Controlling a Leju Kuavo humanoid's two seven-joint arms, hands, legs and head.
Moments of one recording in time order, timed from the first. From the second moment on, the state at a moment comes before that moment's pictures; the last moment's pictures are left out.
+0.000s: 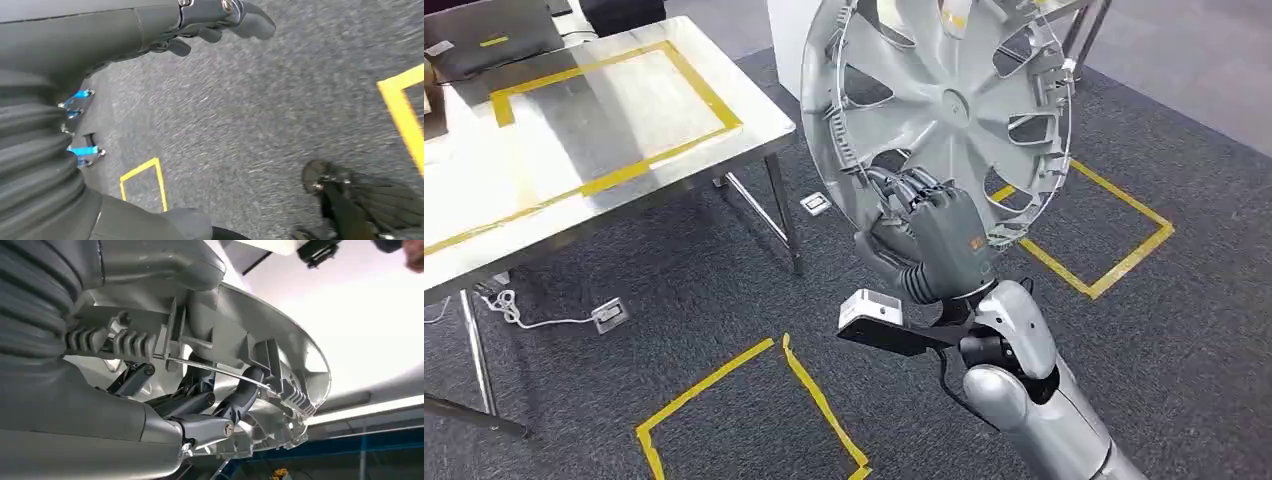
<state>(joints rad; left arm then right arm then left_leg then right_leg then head) -0.07 -0.17 1.15 -0.19 -1.13 0.18 0.05 -0.24 -0.16 0.39 -1.80 1.05 -0.23 -0.07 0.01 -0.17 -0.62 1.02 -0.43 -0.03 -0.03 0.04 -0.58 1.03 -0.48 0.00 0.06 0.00</state>
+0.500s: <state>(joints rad) -0.09 -0.15 1.10 -0.19 -1.26 0.14 0.01 -0.07 -0.20 0.30 -1.87 1.07 -0.36 -0.05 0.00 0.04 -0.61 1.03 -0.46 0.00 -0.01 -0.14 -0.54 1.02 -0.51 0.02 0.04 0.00</state>
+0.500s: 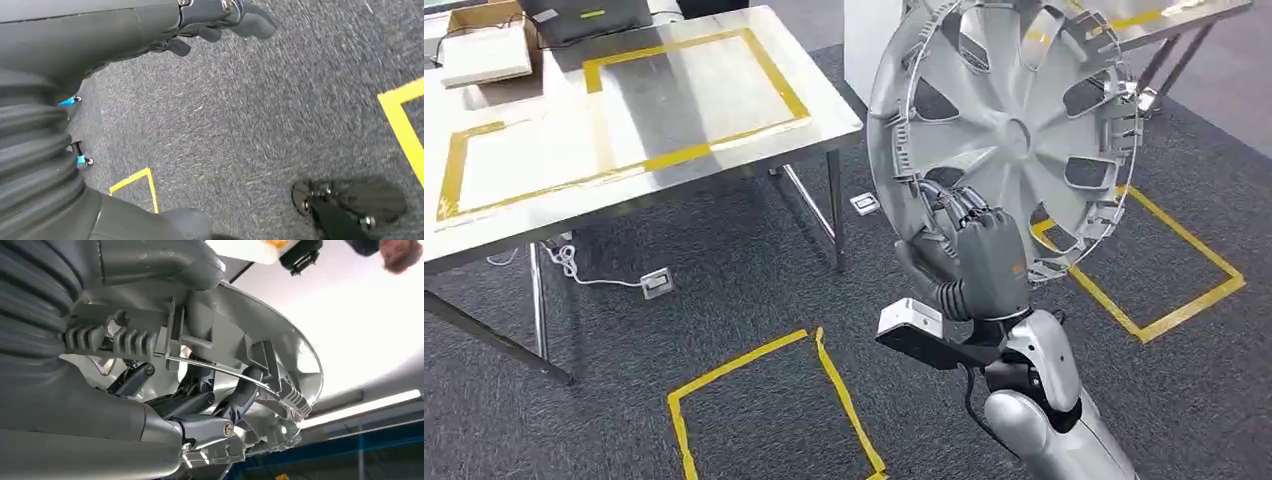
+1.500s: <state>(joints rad) -0.08 -0.15 1.10 -0.19 -1.22 0.16 0.06 -0.18 -0.21 0.32 -1.81 1.01 -0.32 -0.07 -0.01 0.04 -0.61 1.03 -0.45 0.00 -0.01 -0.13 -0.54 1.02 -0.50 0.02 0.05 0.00</state>
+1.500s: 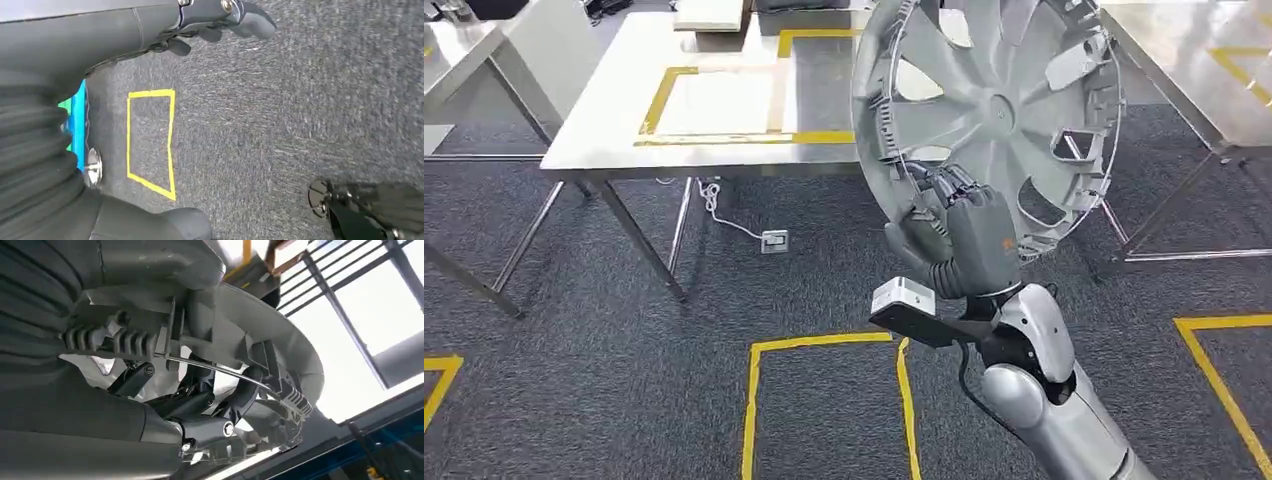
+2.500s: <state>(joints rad) -0.08 -0.15 1.10 -0.19 -1.21 0.17 0.06 -0.21 -0.21 0.35 -1.78 0.99 -0.33 -0.08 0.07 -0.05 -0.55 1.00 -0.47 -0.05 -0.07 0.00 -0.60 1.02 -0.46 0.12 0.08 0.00</state>
